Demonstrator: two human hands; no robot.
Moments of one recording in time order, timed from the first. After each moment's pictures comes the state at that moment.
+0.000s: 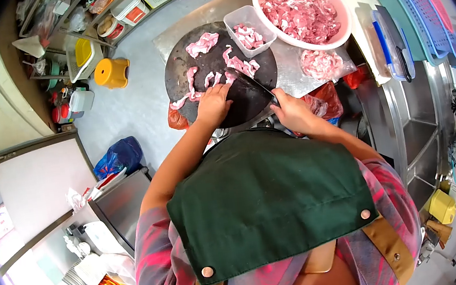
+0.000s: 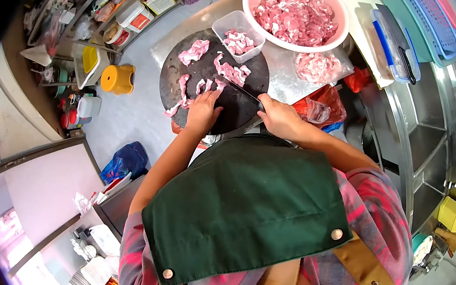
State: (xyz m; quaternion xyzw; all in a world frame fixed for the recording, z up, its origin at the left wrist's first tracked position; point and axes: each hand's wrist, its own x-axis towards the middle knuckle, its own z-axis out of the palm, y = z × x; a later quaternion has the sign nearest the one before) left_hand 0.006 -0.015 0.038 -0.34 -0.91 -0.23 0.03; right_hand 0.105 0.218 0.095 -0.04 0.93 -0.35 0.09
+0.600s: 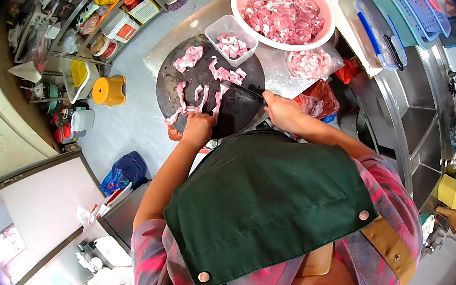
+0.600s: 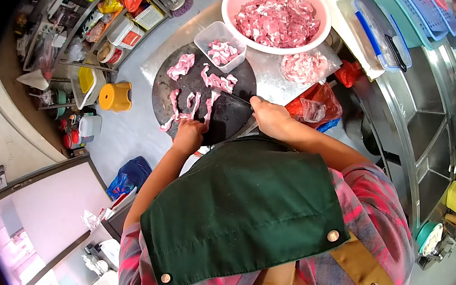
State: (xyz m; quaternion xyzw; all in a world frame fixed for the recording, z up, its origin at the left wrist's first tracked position) left_hand 0.008 -0.048 0.033 -0.43 -0.88 -0.13 -0.13; right_hand 0.096 0.231 0.085 -0.01 0.94 -0.32 0.14
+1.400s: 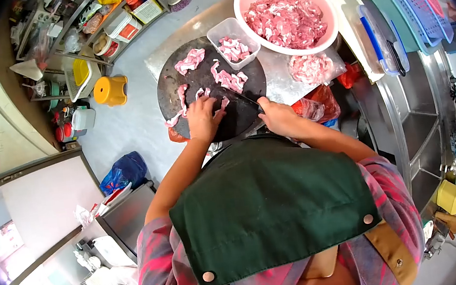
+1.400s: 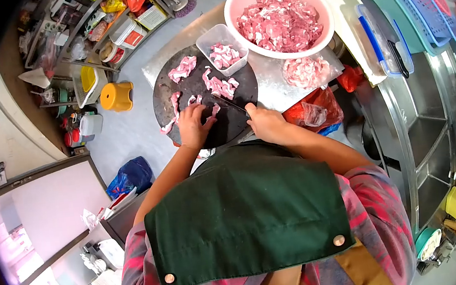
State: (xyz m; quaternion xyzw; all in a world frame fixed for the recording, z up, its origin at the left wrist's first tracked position) left_hand 0.008 -0.009 0.043 -0.27 -0.93 -0.25 0.05; right_hand 0.092 0.221 0.077 -0.02 0.93 -0.32 0.17
